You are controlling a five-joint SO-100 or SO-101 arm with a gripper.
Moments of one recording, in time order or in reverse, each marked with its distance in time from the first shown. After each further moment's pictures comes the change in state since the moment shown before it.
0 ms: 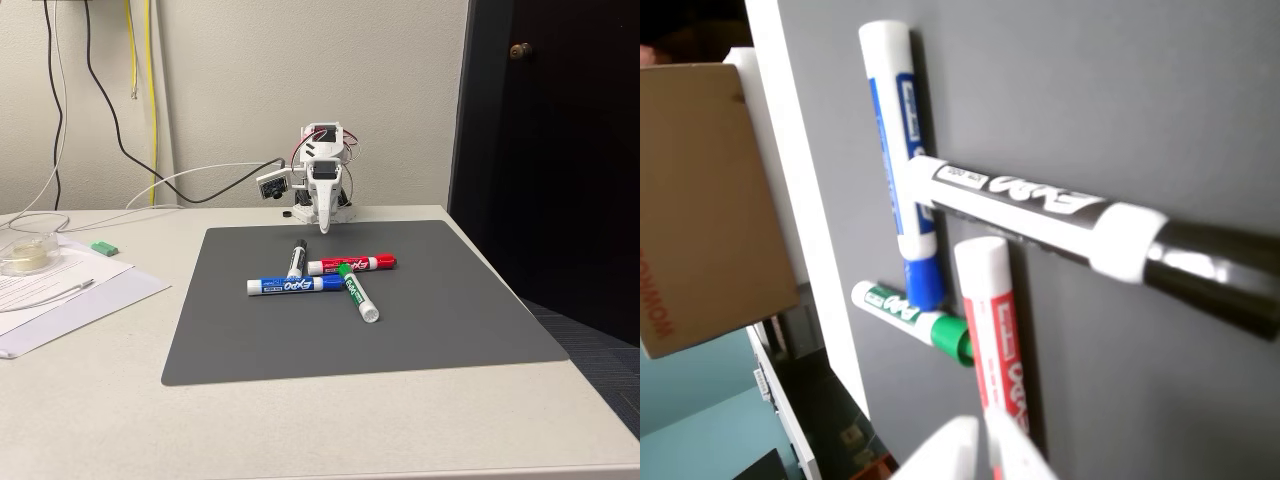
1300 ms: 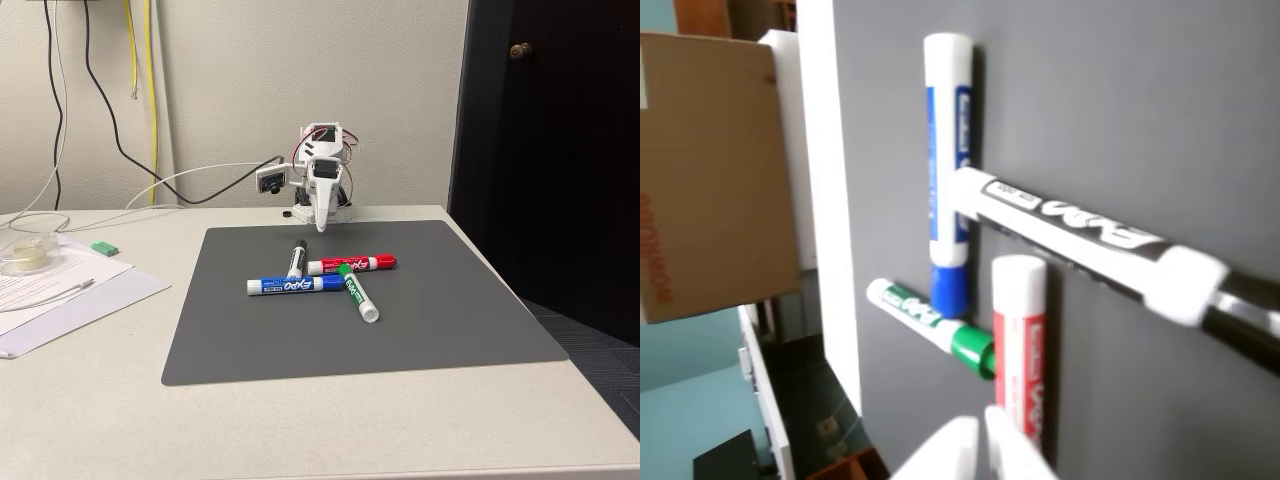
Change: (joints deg) arm 1.0 0.0 0.0 -4.0 -8.3
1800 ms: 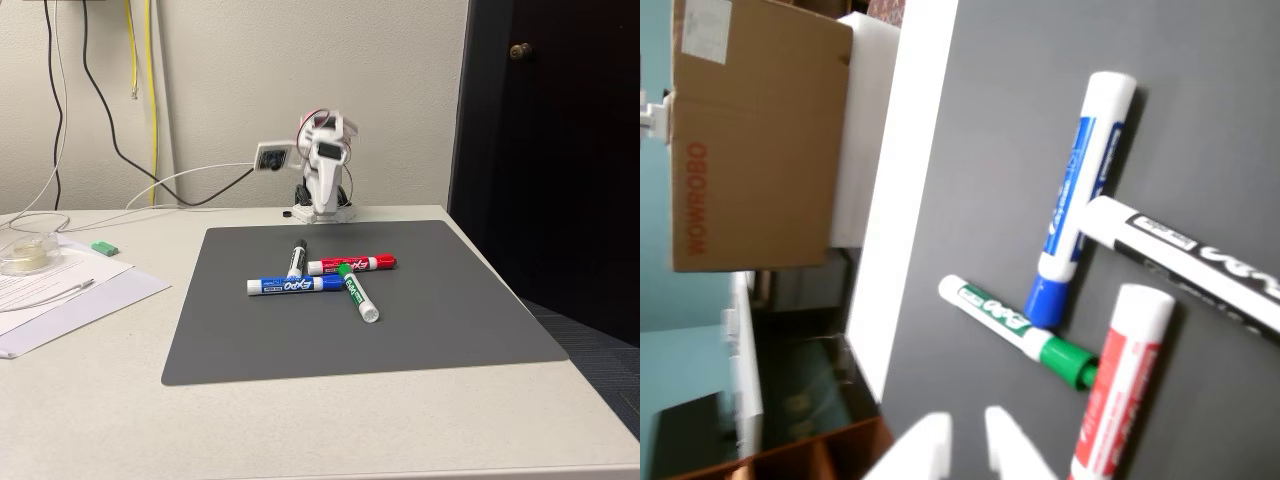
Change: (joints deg) arm -0.9 -26.5 -24.4 -2.2 -9.6
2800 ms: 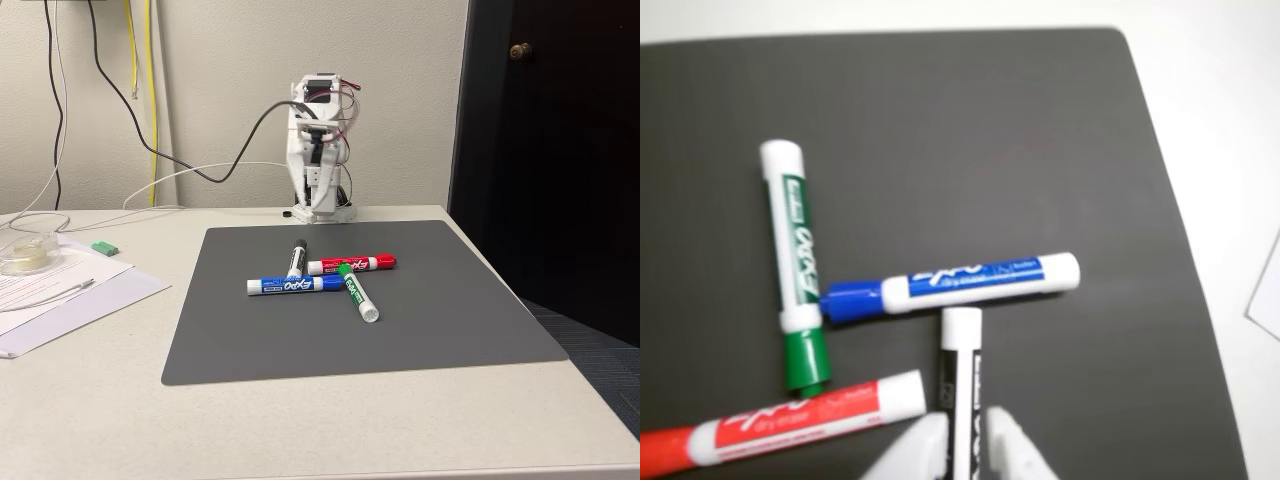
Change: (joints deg) arm 6.9 -34.5 -27.1 11.0 -82.1
